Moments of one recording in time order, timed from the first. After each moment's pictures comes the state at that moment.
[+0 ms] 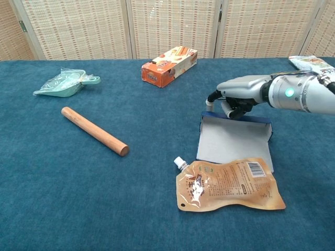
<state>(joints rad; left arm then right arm) -0.06 -1.15 -0.03 -1.60 1.48 1.50 0.11 0.93 -1.52 0.15 -1.31 -1.01 0.63 -0.37</state>
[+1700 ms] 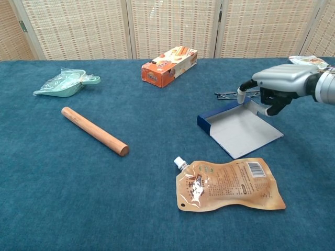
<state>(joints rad) -0.05 -1.15 -0.02 -1.58 1.48 1.50 0.09 0.79 -1.39 0.11 -1.35 -1.18 0.79 -0.26</state>
